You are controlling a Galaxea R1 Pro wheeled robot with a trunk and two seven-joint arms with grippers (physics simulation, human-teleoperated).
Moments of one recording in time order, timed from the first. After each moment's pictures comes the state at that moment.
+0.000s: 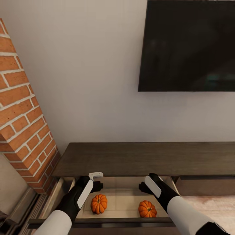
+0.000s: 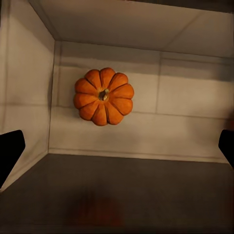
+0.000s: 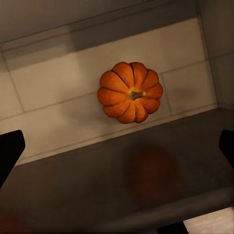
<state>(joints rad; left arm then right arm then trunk) -0.57 -0.11 -0.18 -0.81 0.41 0.75 0.37 -0.73 0.02 0.45 -0.53 -0.89 0.62 -0.62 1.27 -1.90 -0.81</state>
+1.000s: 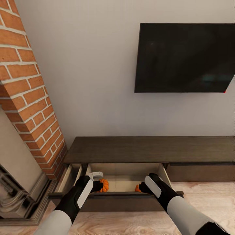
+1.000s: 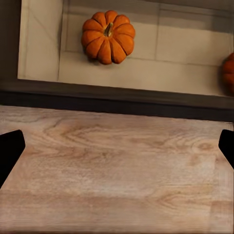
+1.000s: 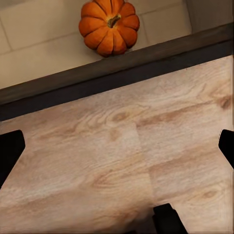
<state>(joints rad) -0.57 -0.11 -0.18 -0.81 0.41 0.75 0.37 -0.73 0.02 0.45 -0.53 -0.89 0.62 -0.62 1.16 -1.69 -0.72</state>
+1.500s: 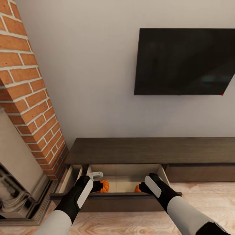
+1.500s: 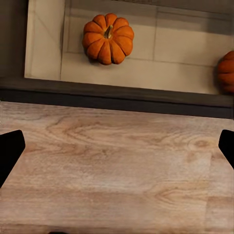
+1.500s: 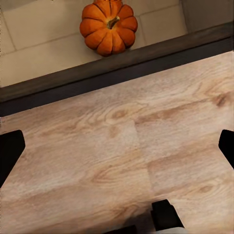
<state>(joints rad) -0.57 -0.11 -0.18 -0.81 0.41 0.75 0.37 -0.73 0.02 0.45 -0.53 -0.89 0.62 -0.62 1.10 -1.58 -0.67</state>
